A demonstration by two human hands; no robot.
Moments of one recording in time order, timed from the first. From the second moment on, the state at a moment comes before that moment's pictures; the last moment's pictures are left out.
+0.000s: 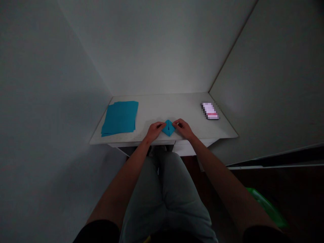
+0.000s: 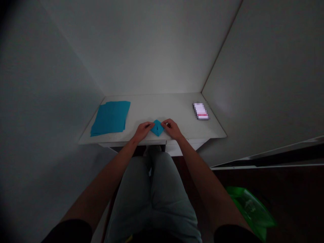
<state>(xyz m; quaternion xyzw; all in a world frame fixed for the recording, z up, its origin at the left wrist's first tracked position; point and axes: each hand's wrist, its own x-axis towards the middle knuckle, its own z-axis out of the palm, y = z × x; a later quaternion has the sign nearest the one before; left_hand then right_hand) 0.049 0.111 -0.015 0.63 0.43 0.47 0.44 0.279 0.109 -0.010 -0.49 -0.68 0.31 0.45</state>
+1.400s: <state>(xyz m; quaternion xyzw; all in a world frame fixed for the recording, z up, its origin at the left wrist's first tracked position) 0.047 0.122 -0.026 0.45 0.42 0.64 0.46 0.281 0.108 -0.002 -0.48 -0.55 0.35 0.59</state>
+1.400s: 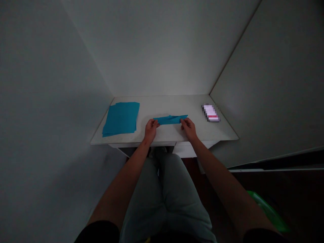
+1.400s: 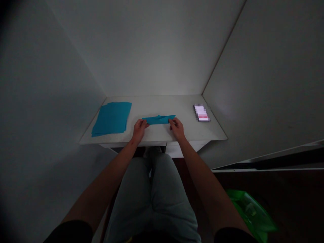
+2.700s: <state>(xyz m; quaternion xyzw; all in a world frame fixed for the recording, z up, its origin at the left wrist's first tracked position) 0.044 0.113 -0.010 0.43 0.46 0.64 0.44 0.283 0.105 -0.007 -0.56 -0.61 0.37 0.43</state>
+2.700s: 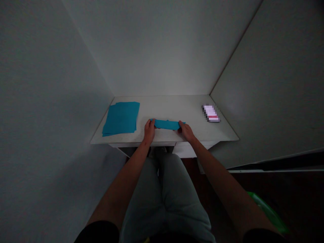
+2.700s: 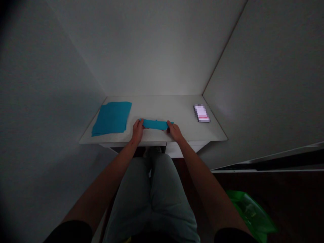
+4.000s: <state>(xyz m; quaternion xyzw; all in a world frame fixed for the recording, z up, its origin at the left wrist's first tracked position) 0.049 0.113 -0.014 0.40 0.47 0.65 0.44 0.281 0.093 0.002 -0.50 -0.64 0.40 0.44</state>
